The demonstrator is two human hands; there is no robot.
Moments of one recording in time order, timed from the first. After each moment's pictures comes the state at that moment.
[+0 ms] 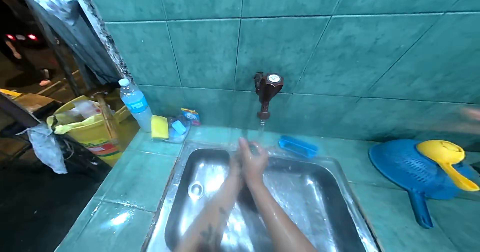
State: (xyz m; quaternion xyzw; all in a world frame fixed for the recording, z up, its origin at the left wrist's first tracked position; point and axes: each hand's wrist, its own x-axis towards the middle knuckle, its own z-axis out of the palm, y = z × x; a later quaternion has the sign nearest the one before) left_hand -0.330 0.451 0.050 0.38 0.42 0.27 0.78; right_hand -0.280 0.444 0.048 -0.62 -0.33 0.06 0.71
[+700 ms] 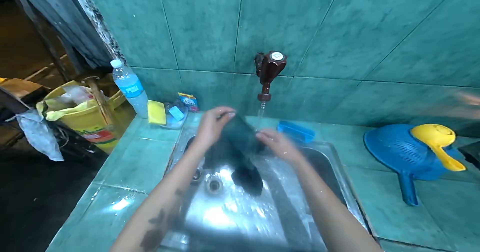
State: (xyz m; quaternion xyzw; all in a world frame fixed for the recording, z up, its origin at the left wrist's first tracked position) left_hand -0.383 0.546 0.119 0.83 0.27 0.30 0.39; right_hand -0.163 0.401 0.057 -0.65 -0.60 0.23 0.39
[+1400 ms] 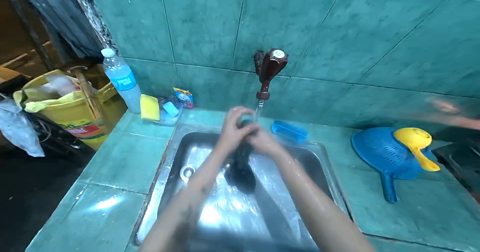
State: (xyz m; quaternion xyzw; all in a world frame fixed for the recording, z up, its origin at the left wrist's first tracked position) left_hand -0.325 0.515 0.068 0.74 0.17 0.40 0.52; right_hand -0.211 0.425 0.087 -0.68 -0.53 0.31 0.41
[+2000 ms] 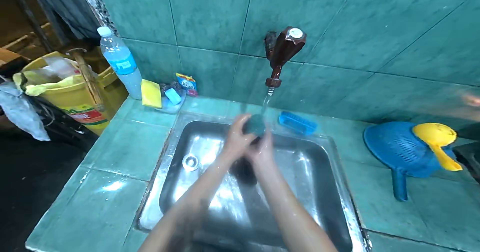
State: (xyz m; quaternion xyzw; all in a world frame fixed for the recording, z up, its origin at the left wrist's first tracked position) left_hand -0.336 0.479 0.041 0.69 0.23 0.39 0.57; right_hand -0.270 0.428 0.054 -0.34 0.06 0.50 0.79
